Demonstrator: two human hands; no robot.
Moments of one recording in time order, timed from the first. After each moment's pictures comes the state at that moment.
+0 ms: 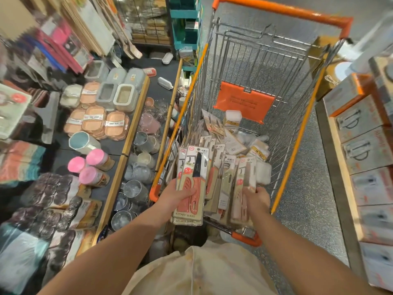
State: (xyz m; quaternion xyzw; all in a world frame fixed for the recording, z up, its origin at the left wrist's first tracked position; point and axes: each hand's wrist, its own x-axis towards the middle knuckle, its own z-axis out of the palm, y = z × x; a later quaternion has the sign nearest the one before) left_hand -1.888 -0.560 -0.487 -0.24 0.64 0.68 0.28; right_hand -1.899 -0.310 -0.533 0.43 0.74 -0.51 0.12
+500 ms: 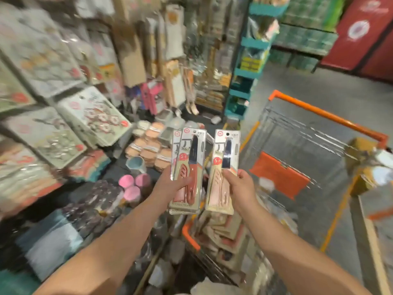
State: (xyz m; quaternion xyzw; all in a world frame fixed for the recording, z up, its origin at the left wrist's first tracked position) left_hand -1.913 -0.671 -0.360 -0.25 0.68 0.69 -0.02; right_hand -1.993 -0.484 -0.370 0.10 0.70 -0.69 0.15
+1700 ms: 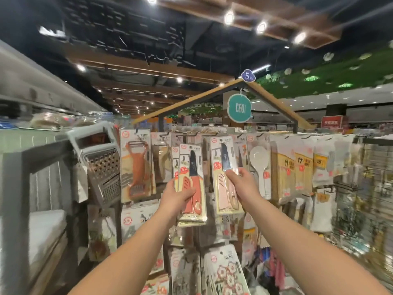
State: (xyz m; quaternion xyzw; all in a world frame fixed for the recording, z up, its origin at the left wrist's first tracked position) left_hand -1.851 -0.930 -0.041 -0.33 0.61 0.52 -0.49; right_hand -2.048 -0.881 -0.016 -0.43 0.60 -0.65 0.18
